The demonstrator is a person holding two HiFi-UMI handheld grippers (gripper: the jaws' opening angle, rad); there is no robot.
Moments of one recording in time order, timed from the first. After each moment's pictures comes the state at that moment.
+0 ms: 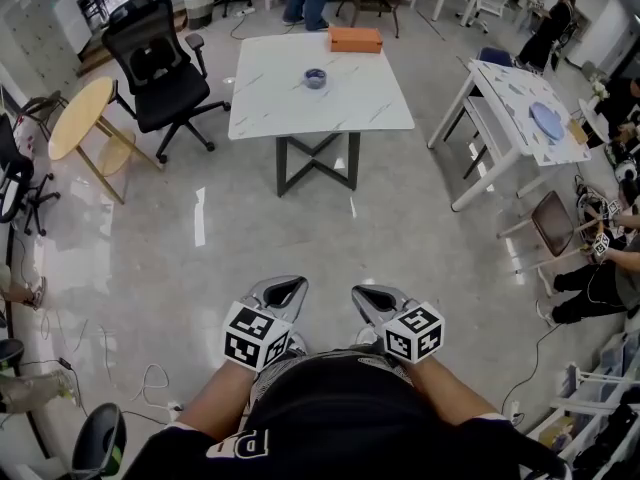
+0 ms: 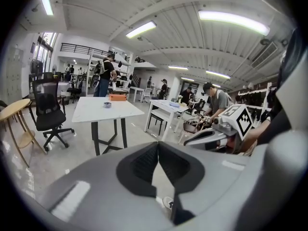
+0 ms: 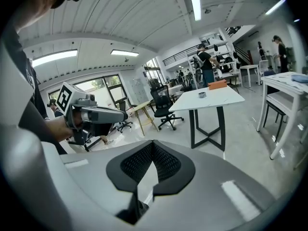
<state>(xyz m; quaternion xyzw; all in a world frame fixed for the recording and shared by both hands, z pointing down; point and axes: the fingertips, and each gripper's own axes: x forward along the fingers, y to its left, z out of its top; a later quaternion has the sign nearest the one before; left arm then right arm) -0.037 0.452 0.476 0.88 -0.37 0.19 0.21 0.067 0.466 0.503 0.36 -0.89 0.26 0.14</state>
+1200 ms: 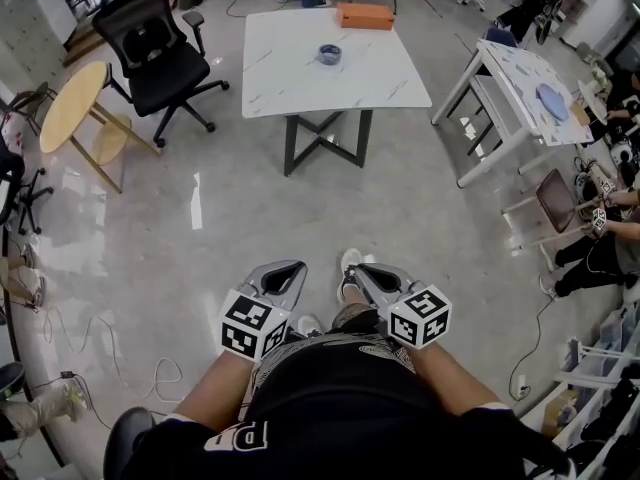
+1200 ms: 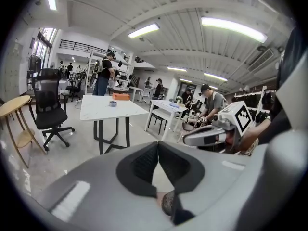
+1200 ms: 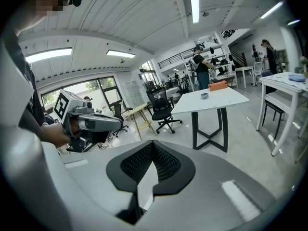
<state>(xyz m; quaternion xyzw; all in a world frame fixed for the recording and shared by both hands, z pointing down) -0.129 0.446 0.488 0.89 -0.36 0.18 0.21 -0.019 0.453 0.500 0.39 -0.87 0.26 0.13</state>
